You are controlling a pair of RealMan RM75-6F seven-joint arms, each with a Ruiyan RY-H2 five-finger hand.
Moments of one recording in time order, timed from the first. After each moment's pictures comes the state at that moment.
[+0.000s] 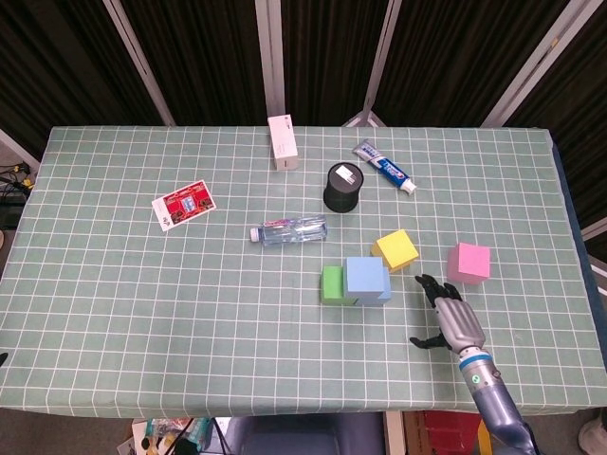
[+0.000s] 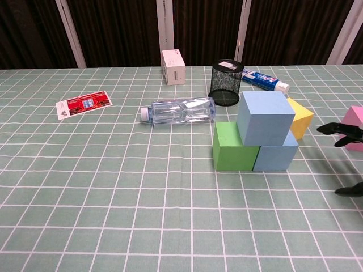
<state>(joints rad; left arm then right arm) 0.11 -0.99 -0.06 -1.72 1.43 1.62 -0.17 0.36 -1.35 0.14 -1.74 -1.05 1.03 -0.21</state>
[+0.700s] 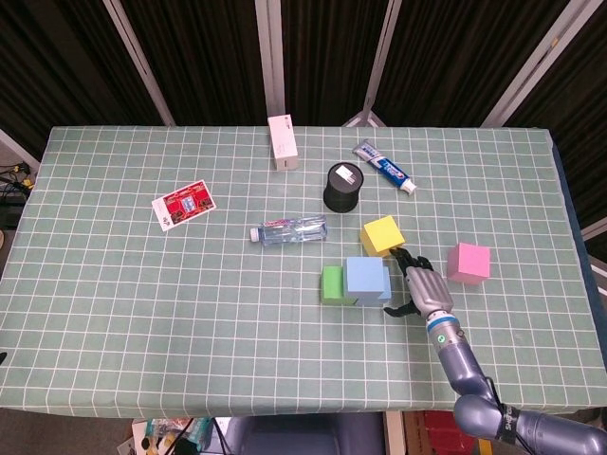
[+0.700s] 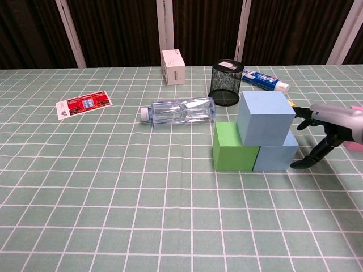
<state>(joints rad) 0.11 -0.99 -0.06 -1.72 1.43 1.62 -0.17 0.56 -1.46 0.24 -1.65 -0.79 0.95 -0.33</state>
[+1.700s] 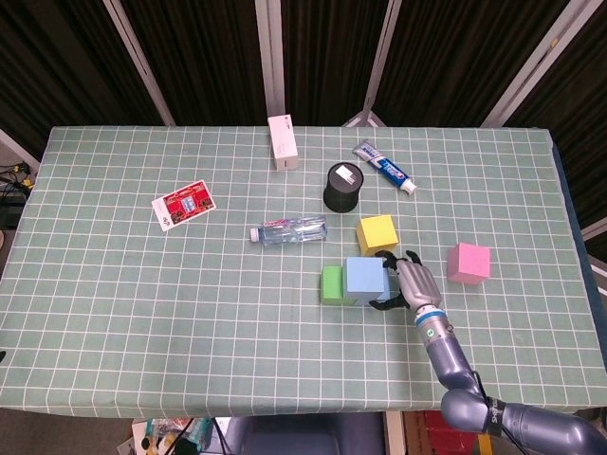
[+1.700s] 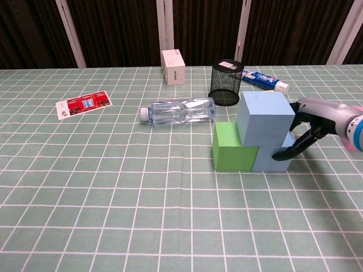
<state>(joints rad) 0.10 -0.99 -0.06 -1.72 1.42 1.61 -0.18 0.60 -1.51 0.24 -1.63 -0.79 0.99 -0.26</state>
